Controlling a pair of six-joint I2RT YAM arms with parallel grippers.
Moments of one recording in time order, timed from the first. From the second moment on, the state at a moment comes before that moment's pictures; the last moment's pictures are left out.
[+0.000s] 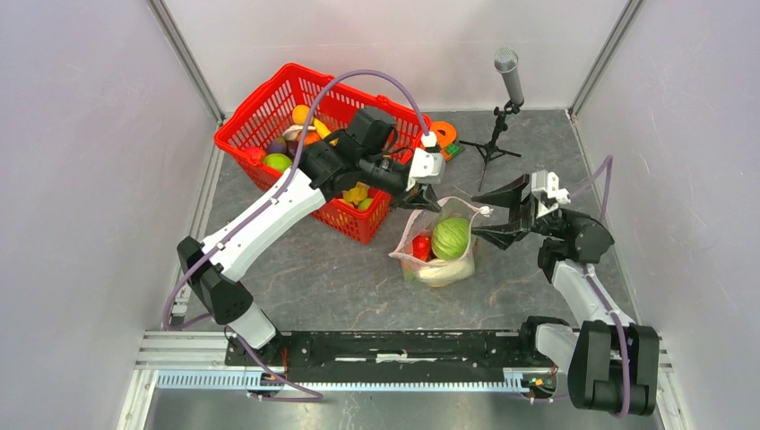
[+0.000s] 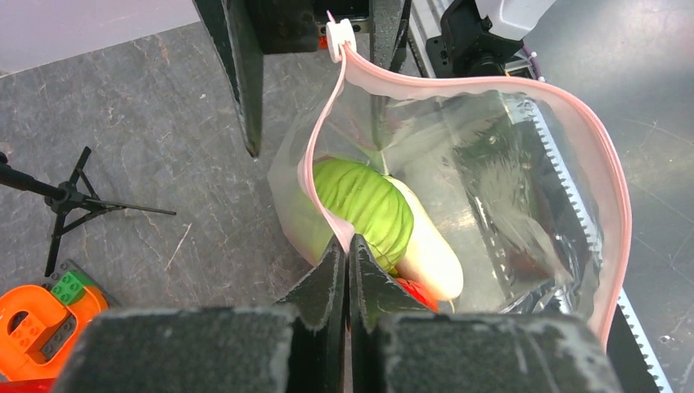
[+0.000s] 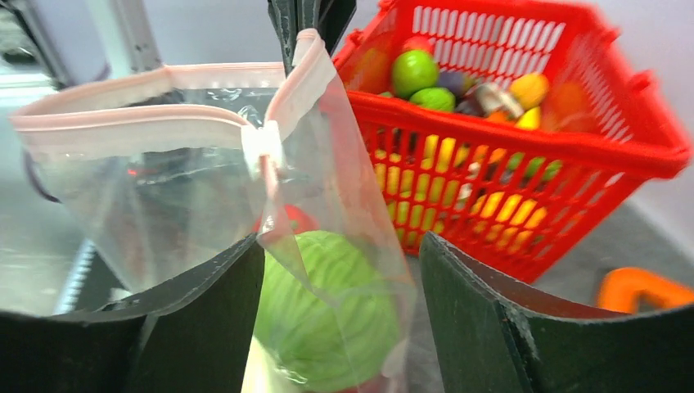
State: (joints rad) left arm -0.80 1.61 1.74 -0.75 0.87 0.62; right arm -0.12 1.03 0.43 1.41 -1.40 0.65
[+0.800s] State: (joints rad) left arm -0.80 1.63 1.76 -0.79 0.87 0.66; right arm -0.09 1.09 0.50 1.46 -1.41 1.14
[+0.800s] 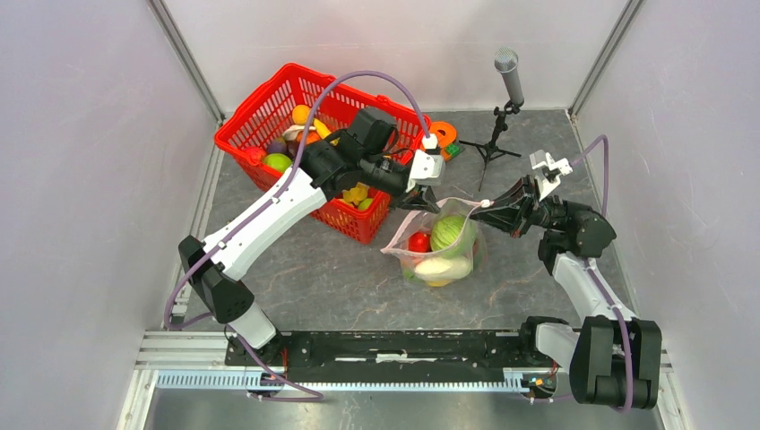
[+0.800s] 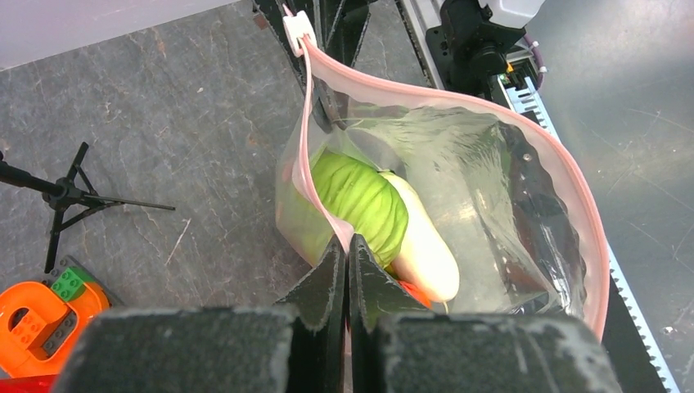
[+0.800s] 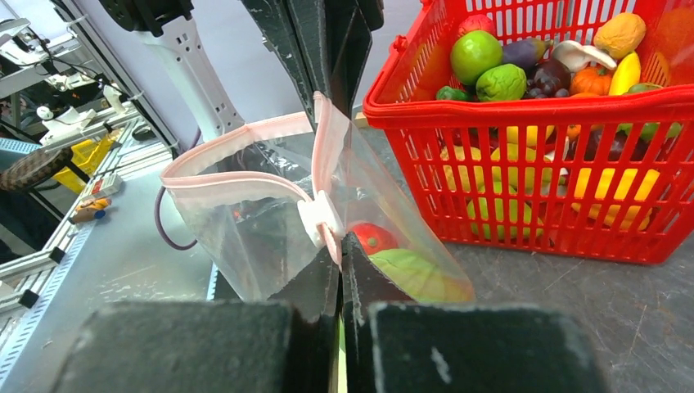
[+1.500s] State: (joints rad) left arm -0.84 1.44 1.71 -0.33 0.68 0.21; right arm -0.08 0.85 0.53 1.14 -1.36 0.72
